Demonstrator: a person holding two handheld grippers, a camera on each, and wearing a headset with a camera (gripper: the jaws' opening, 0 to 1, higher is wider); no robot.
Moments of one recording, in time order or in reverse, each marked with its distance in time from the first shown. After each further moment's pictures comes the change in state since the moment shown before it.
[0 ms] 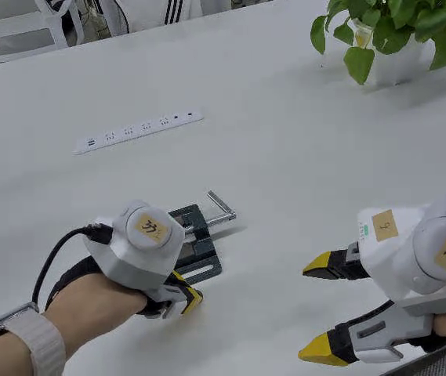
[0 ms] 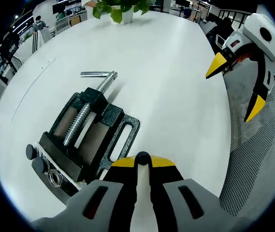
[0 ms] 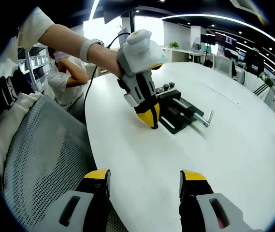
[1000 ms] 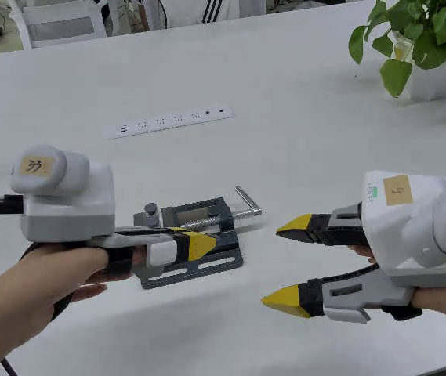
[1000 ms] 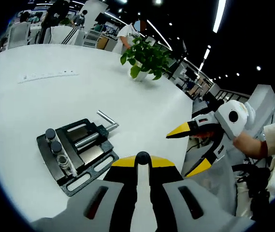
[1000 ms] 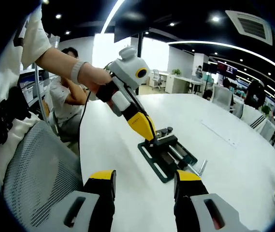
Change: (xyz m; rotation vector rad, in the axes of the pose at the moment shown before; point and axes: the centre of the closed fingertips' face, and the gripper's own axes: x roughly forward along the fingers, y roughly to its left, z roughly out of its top) left arm -0.107 -0.009 0.051 -0.493 -0.542 -0.267; right arm 0.002 0.000 0.095 -0.136 -0.241 -0.054
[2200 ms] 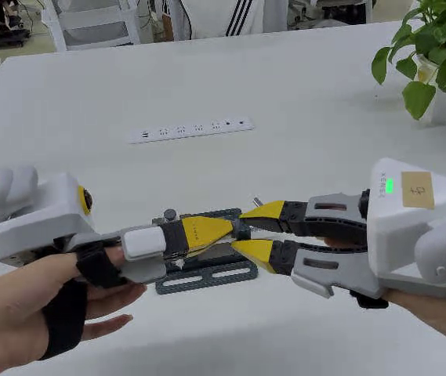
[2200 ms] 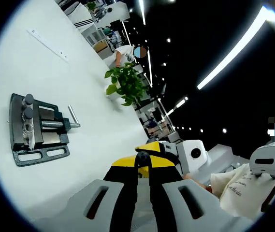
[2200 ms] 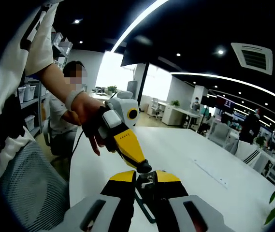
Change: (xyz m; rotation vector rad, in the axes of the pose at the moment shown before) left arm -0.028 -0.055 0.022 -0.425 -0.217 -0.344; right arm 0.007 0.000 0.074 -0.140 -0.247 -0.058
